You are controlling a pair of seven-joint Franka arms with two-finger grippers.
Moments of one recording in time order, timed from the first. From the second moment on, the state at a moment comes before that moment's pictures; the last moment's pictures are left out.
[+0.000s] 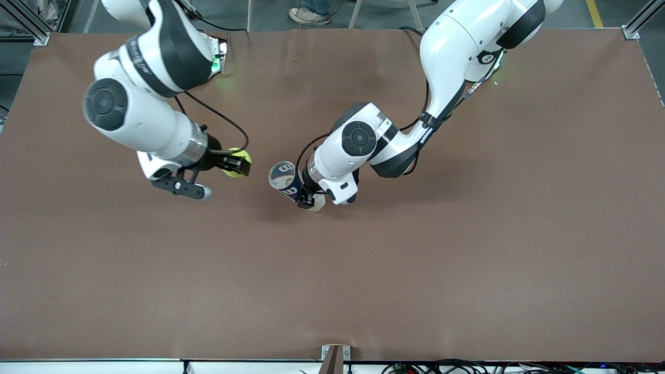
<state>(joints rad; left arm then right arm) -0.53 0.83 -0.38 -1.25 -0.10 2.32 -2.11 0.50 0.28 -0.09 -1.57 0.27 1.81 0.69</state>
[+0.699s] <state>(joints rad) -0.53 0.83 -0.38 -1.25 -0.10 2.32 -2.11 0.60 0.36 -0.09 -1.55 0.27 1.93 0.81</state>
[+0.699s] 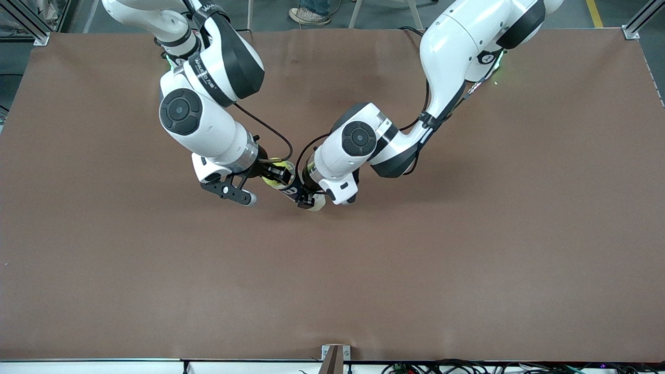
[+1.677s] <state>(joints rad) -0.52 0.83 -0.38 -1.25 -0.10 2.32 -2.11 0.57 0.28 -0.16 -1.44 0.27 1.70 0.77</state>
